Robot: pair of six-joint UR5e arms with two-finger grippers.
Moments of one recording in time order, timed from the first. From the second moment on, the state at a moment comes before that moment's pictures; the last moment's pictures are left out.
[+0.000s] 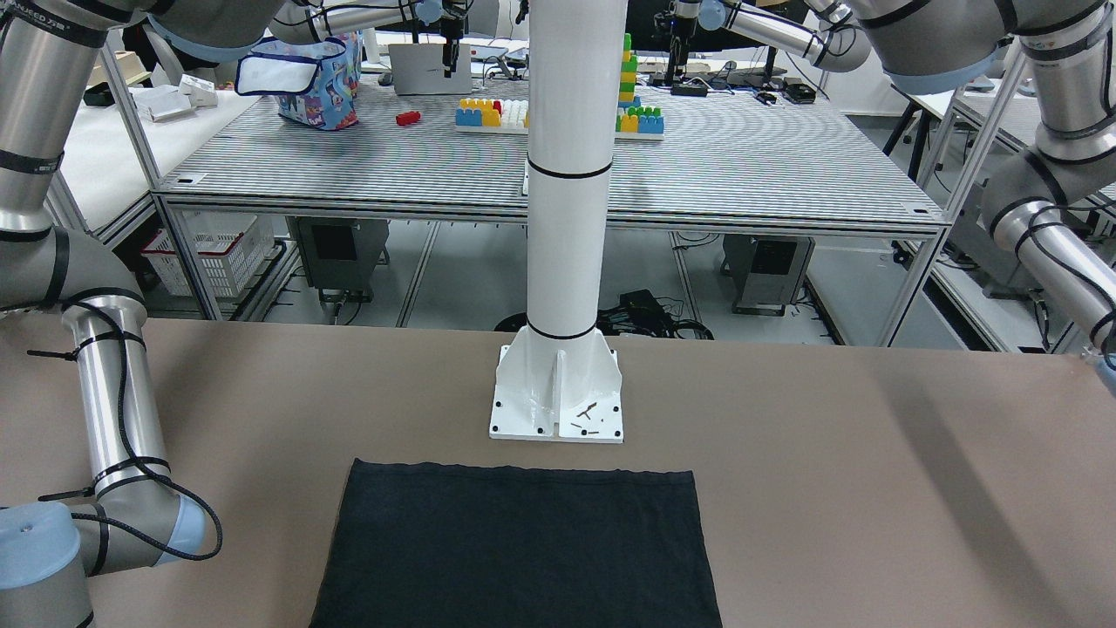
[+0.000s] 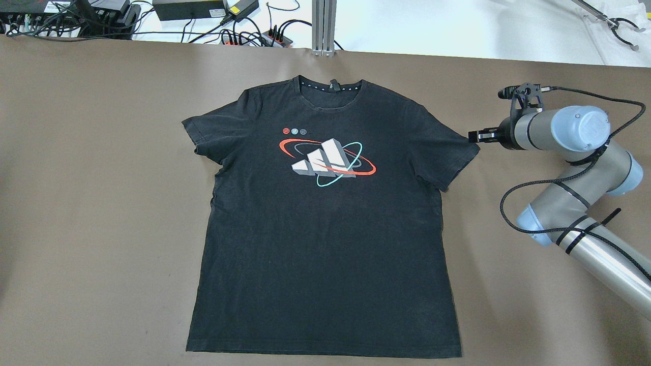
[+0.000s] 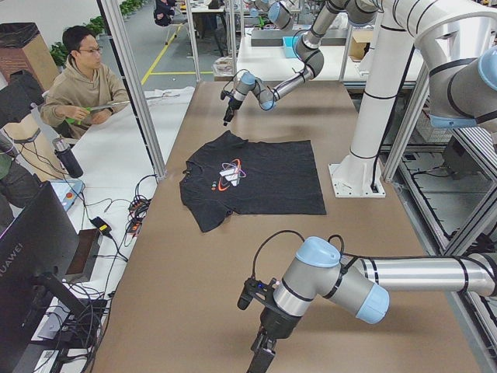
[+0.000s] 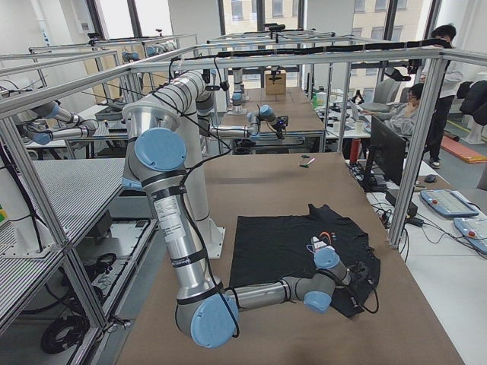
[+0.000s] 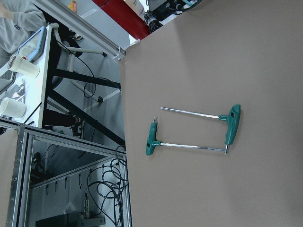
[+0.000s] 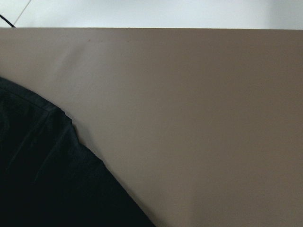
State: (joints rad) left arm -1.56 -1.32 -1.80 -2.12 -1.75 -0.02; right arm 0.97 -1.17 1.28 -0.69 1.84 0.83
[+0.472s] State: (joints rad) left arm -1.56 -1.32 -1.81 -2.11 -1.75 -0.02; right arm 0.94 -1.17 1.23 -0.70 1.83 0.77
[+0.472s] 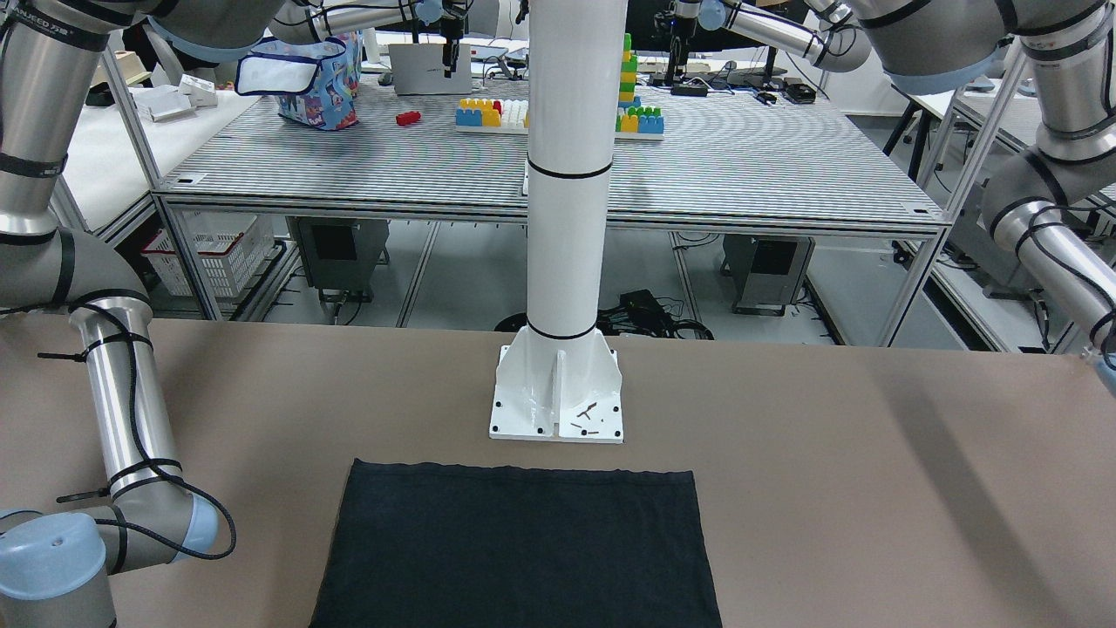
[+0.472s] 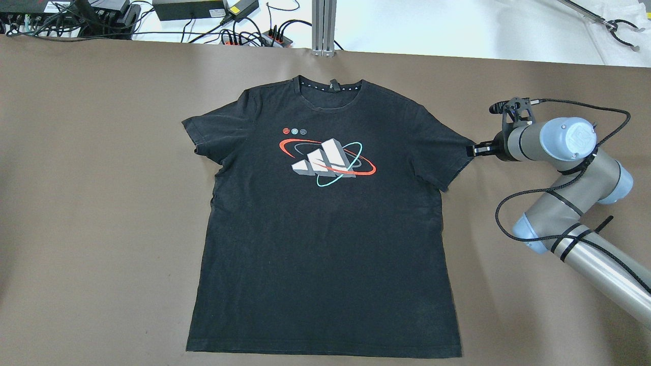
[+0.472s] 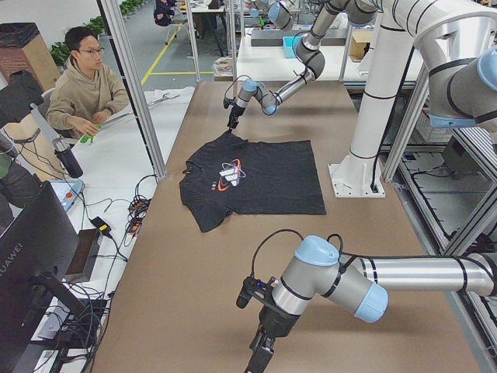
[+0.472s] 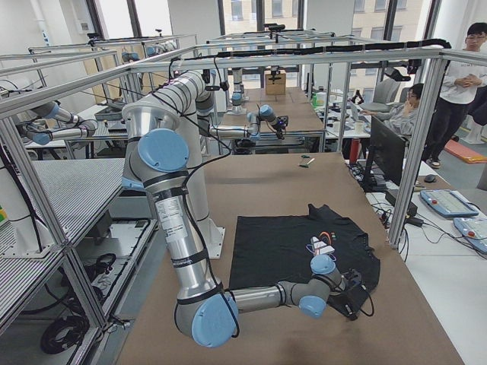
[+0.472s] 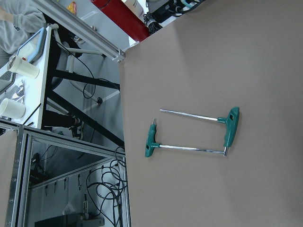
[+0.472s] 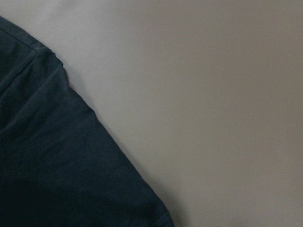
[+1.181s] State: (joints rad) left arm -1.56 -1.32 -1.81 -2.11 -1.75 -0.02; right arm 0.94 -1.16 1.24 -0.71 1.84 0.75
